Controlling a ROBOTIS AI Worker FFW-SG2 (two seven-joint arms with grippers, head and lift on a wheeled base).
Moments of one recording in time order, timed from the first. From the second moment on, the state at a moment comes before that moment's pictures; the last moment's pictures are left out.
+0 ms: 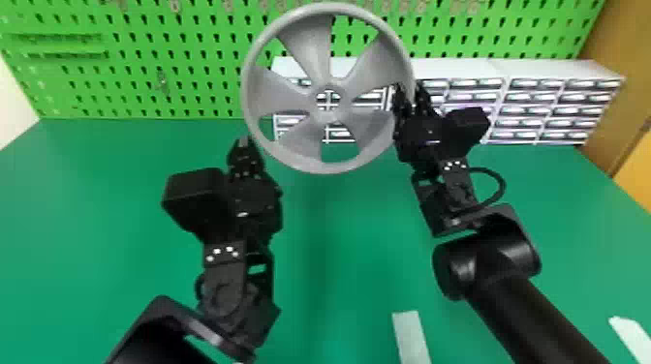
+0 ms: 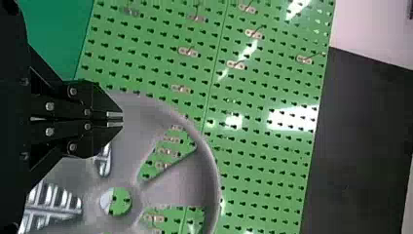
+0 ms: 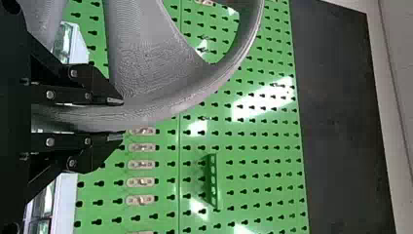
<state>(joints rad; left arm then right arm) 0.07 0.21 -0.46 -2.03 0.16 -0.01 0.64 -0.53 -0.12 0.41 -1.04 -0.22 -0.51 -0.13</state>
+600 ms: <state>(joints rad) 0.19 0.21 -0.23 -2.16 0.15 0.04 0.57 -0.52 -0.12 0.39 -1.04 -0.22 -0.51 -0.13</state>
